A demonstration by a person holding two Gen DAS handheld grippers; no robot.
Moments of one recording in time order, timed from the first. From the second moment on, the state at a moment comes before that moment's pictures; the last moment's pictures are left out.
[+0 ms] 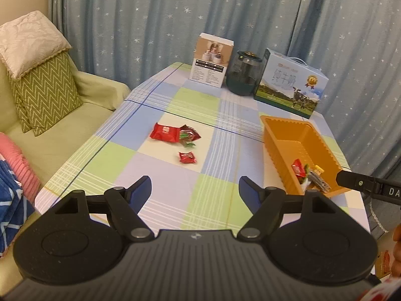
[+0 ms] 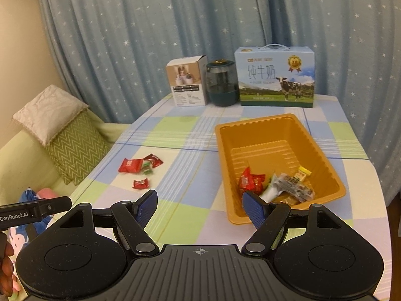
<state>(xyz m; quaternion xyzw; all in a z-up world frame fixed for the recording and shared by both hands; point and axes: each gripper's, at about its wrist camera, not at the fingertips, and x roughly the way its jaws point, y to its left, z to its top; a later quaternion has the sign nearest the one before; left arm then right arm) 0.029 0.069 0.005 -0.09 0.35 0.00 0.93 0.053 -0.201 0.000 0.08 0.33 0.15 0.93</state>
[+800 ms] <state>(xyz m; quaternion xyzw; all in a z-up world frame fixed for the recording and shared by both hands) 0.081 0.121 -0.044 -0.08 0.37 0.03 0.93 0.124 -0.118 -0.058 0.03 0.35 0.21 0.91</state>
